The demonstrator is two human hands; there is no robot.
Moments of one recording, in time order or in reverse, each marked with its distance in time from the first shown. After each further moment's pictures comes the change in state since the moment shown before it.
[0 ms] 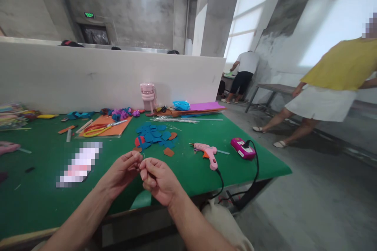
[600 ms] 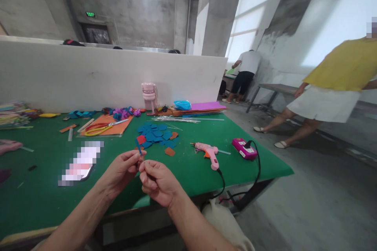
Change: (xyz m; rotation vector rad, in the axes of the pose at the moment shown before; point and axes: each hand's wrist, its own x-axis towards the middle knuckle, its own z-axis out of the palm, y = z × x) left_hand -0.003 0.007 0.003 0.103 0.017 0.038; right_hand 0.000 0.004 -0.002 0.079 -0.086 0.072
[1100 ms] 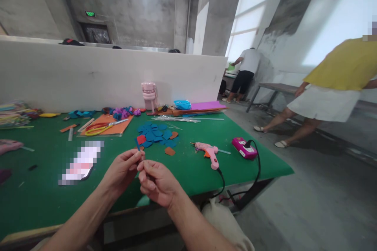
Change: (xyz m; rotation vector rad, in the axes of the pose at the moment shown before) left_hand -0.005 0.003 0.011 -0.011 0.030 0.030; right_hand -0.001 0.002 0.002 0.007 -0.007 0.018
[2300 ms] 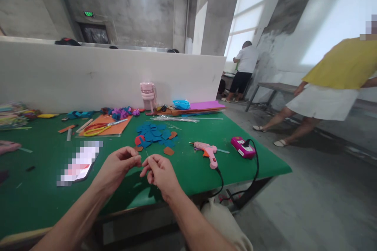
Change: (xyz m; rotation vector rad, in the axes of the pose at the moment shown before) left_hand 0.003 0.003 -0.013 0.279 0.077 0.104; right_hand 0.005 -0.004 -0.006 -0.651 0.402 -0.217
